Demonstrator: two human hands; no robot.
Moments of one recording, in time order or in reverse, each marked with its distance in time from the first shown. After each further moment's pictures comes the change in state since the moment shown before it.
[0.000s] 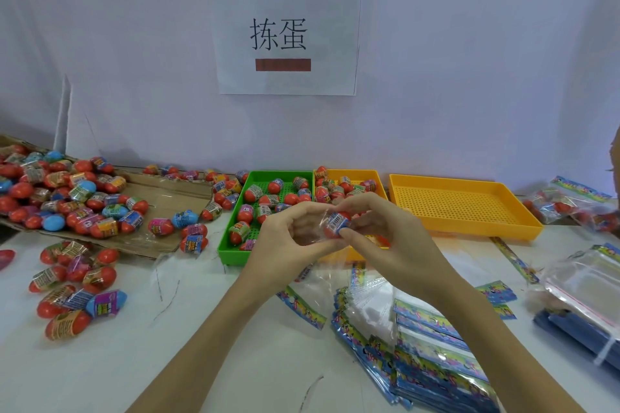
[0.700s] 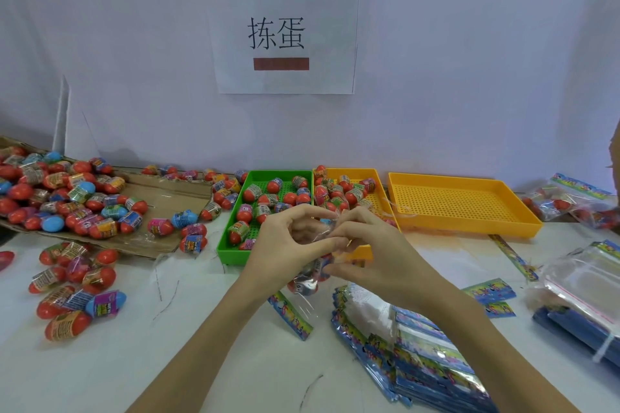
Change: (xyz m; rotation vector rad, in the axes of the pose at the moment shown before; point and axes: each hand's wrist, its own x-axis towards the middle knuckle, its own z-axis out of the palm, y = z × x) left_hand 0.002 -0.004 -0.001 0.076 -0.021 -0.078; right_hand -0.004 -0.001 0.011 -0.181 -0.202 0.038
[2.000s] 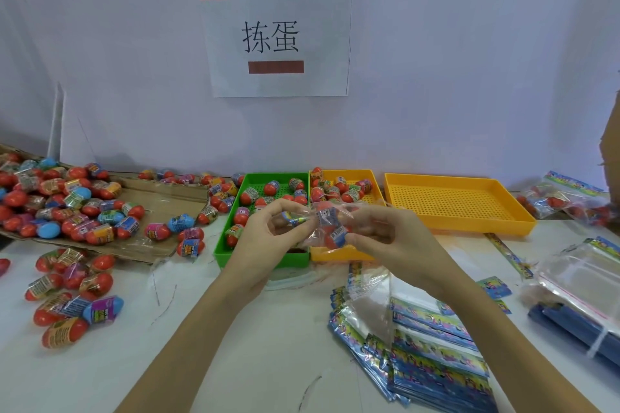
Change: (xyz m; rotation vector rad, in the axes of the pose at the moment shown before) left_hand 0.004 -0.003 -0.013 -0.234 0.111 -0.210; right_hand -0.002 0.014 -0.019 0.279 0.142 0.214
